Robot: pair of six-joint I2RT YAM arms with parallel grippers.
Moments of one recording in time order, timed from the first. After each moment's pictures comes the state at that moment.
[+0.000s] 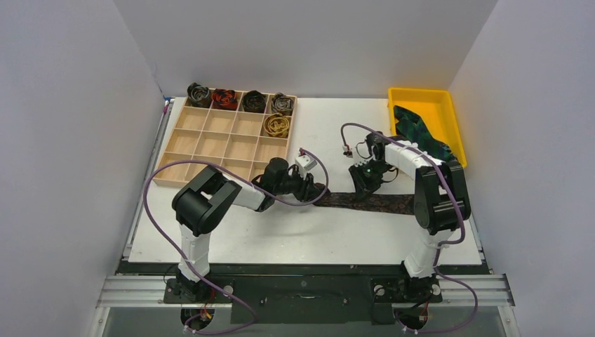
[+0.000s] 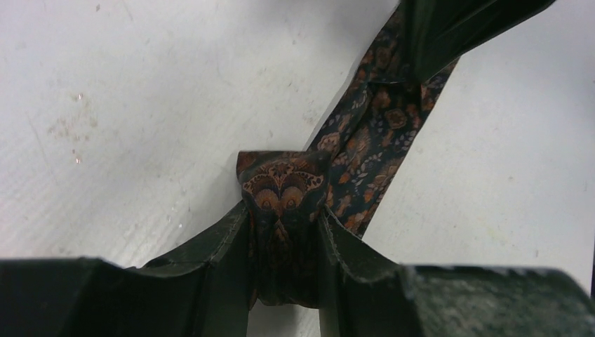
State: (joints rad) left arm -0.67 1.97 0.87 0.72 0.50 -0.16; right arm 0.22 1.86 1.24 -0.87 -0.35 -0.31
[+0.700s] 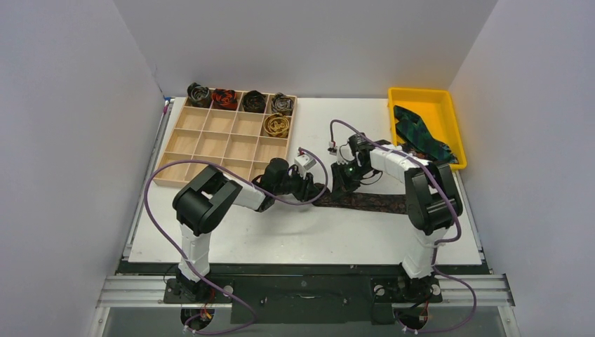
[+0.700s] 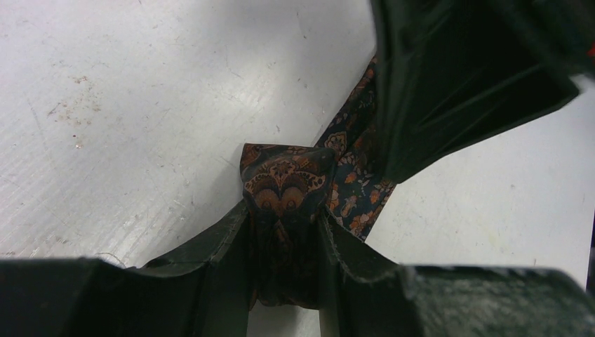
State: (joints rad) left arm -0.67 1.99 0.87 0.70 0.47 -0.21; right arm 0.33 1.83 1.23 -0.73 -0.58 -0.02
